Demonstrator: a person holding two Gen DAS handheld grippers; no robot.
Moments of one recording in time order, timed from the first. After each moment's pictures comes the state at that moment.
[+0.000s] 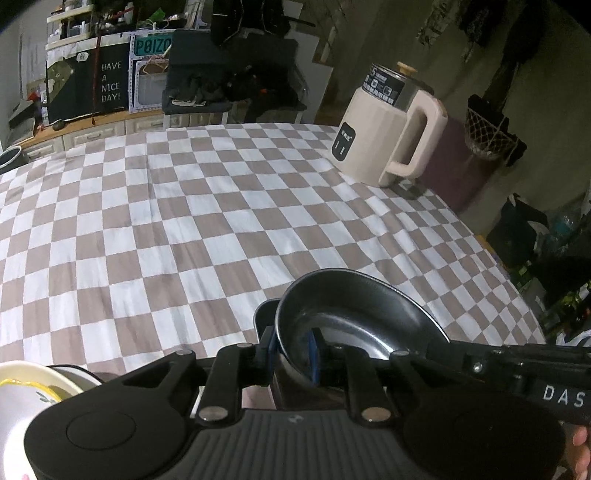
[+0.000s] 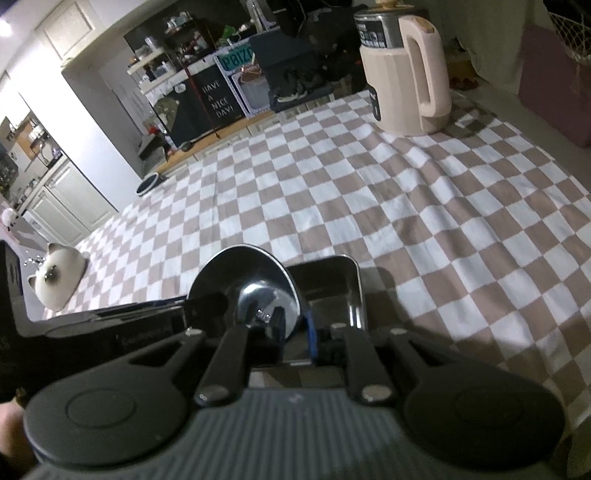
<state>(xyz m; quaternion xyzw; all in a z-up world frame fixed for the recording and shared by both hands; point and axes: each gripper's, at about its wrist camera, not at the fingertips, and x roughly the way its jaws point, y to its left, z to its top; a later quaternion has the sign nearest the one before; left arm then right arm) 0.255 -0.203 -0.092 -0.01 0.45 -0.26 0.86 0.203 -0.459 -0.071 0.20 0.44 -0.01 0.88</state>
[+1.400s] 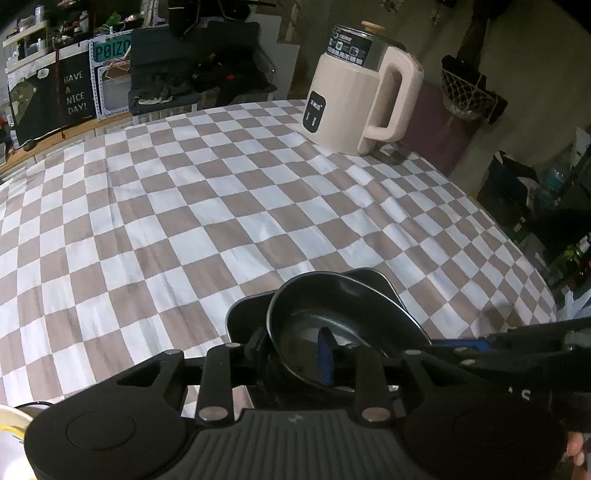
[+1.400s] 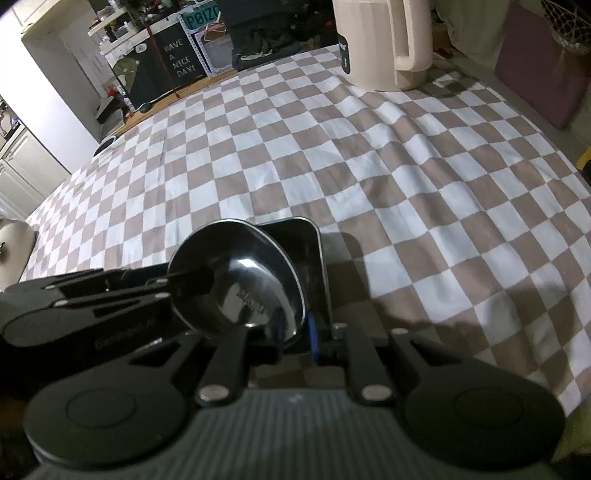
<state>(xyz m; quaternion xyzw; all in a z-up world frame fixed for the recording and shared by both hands) 0.266 -0.234 -0.115 0.05 0.46 -0.30 0.84 0.227 -0.468 -0.098 0.17 0.51 -0.05 0.84</state>
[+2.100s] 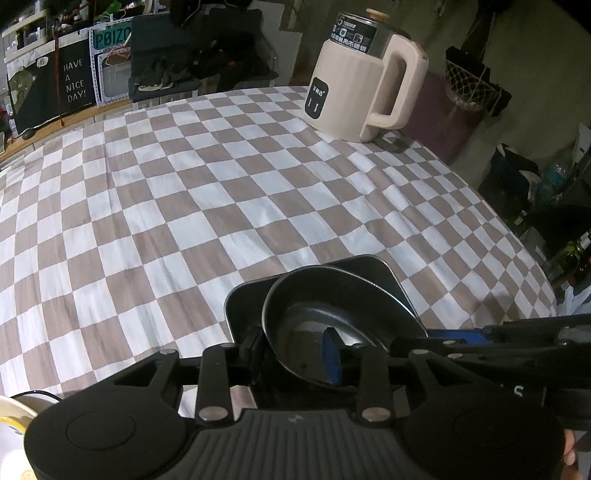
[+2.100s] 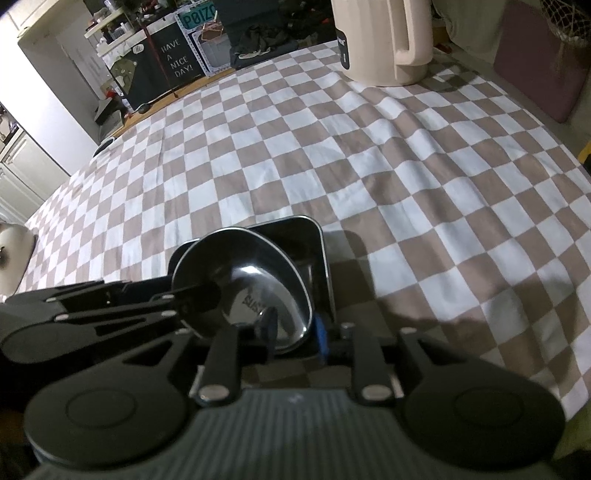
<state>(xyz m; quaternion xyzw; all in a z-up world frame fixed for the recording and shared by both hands) 0.266 -0.234 -0.118 0.05 0.48 -0.29 0.83 0.231 -0.468 -0.103 0.17 0.51 -0.05 0.84</state>
